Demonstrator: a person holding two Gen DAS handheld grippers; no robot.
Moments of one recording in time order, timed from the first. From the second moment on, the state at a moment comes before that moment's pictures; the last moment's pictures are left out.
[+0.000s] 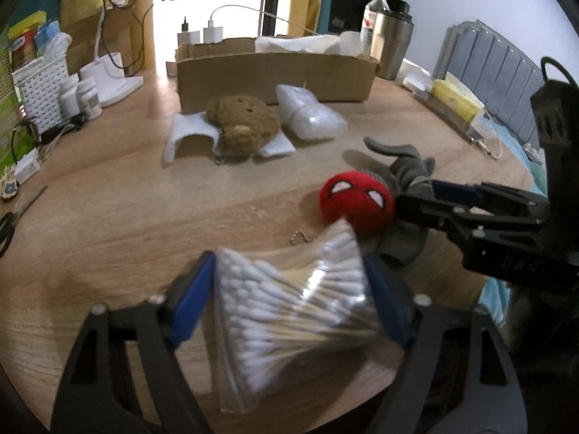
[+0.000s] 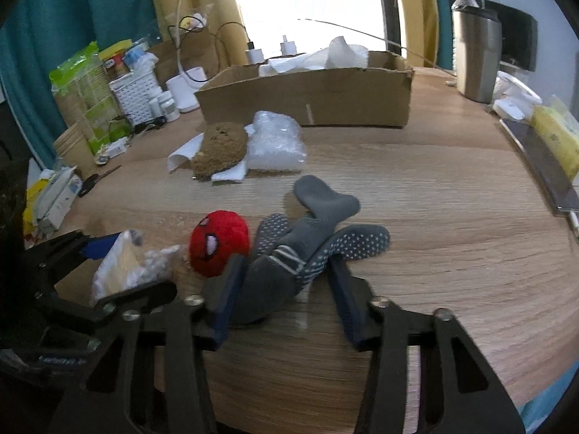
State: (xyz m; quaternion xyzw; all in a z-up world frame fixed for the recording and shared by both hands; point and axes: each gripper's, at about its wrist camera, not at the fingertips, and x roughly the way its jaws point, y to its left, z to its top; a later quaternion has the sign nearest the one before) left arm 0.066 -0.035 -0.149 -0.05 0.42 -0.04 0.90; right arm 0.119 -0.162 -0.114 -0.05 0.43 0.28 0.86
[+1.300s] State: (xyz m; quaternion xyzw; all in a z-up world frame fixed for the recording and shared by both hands) left arm 0.098 0.015 -0.081 -0.10 0.33 0.00 0.94; right arm 0.154 -0.160 -0.044 -0.06 0.35 0.29 0.89
